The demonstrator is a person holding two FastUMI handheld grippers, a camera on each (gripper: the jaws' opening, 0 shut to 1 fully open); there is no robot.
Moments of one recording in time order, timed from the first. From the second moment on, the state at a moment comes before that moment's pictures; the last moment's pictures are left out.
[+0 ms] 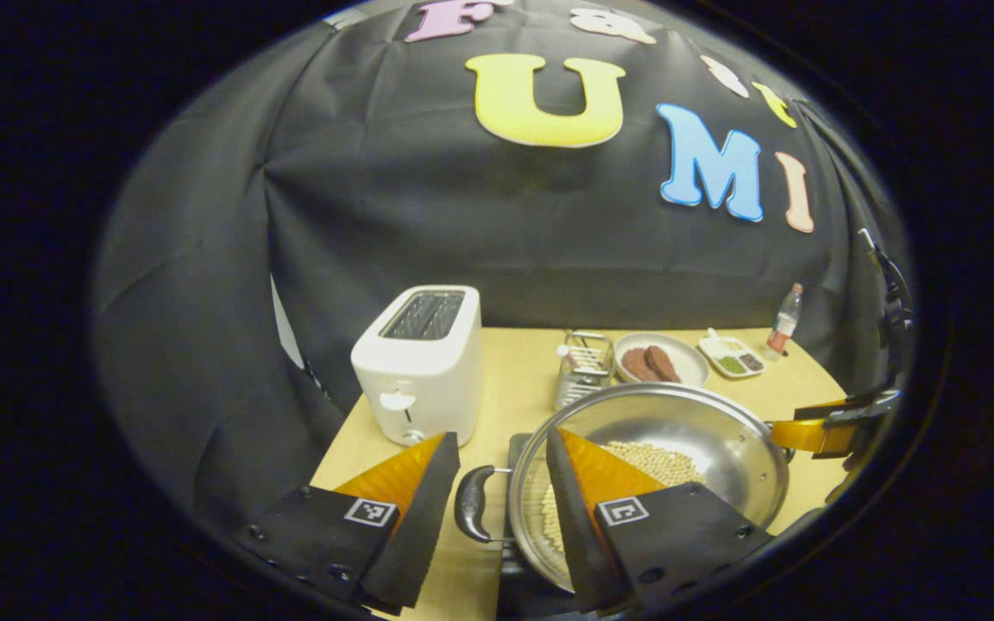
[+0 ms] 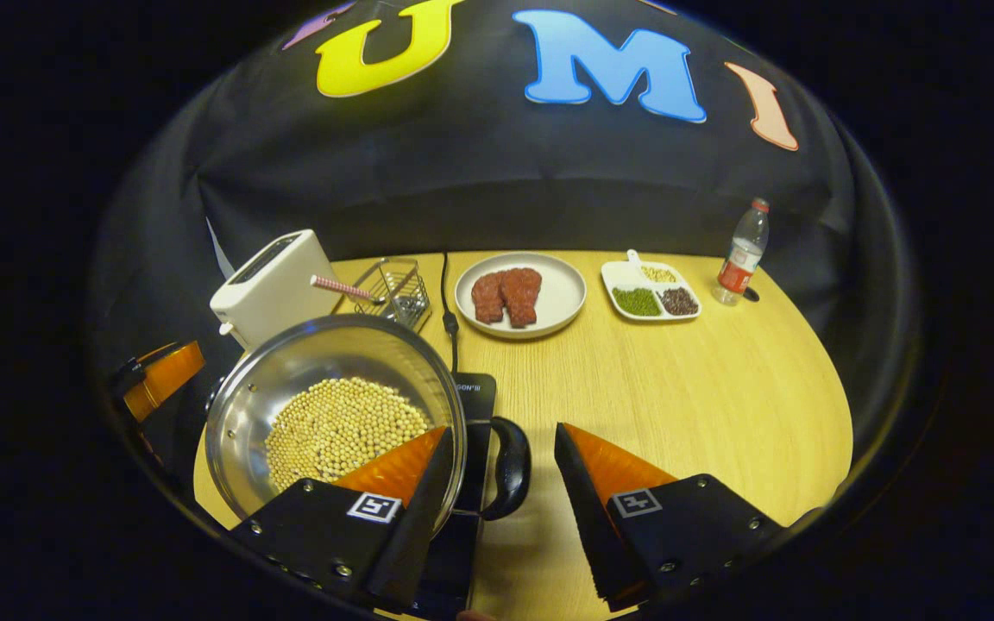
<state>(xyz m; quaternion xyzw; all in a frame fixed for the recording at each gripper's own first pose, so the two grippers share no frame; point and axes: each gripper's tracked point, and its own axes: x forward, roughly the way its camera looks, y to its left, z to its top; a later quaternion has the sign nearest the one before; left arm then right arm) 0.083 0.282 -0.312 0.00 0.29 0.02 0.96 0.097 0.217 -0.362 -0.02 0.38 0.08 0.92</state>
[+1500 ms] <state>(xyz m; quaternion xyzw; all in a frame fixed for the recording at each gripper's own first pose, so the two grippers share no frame) 0.063 -0.041 -0.017 -0.02 0.05 -0.03 1.00 0.070 0.014 -0.028 0.03 0.08 0.07 0.99</state>
